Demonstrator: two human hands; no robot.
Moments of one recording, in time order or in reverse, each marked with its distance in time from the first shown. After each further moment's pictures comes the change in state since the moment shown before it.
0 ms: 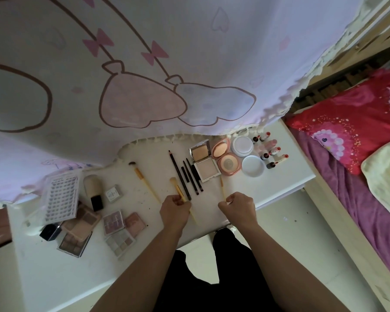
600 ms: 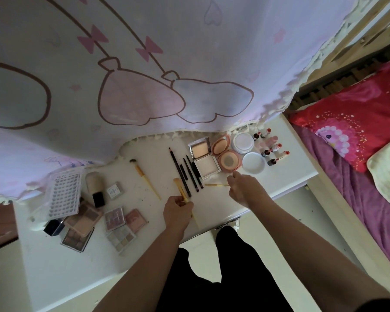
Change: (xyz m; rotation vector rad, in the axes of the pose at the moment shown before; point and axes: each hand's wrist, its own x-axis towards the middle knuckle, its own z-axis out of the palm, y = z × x) left_hand -0.010 -0.008 0.006 -0.041 -0.029 -0.029; right_hand 0.044 -0.011 -0.040 -0.789 -0.060 -0.698
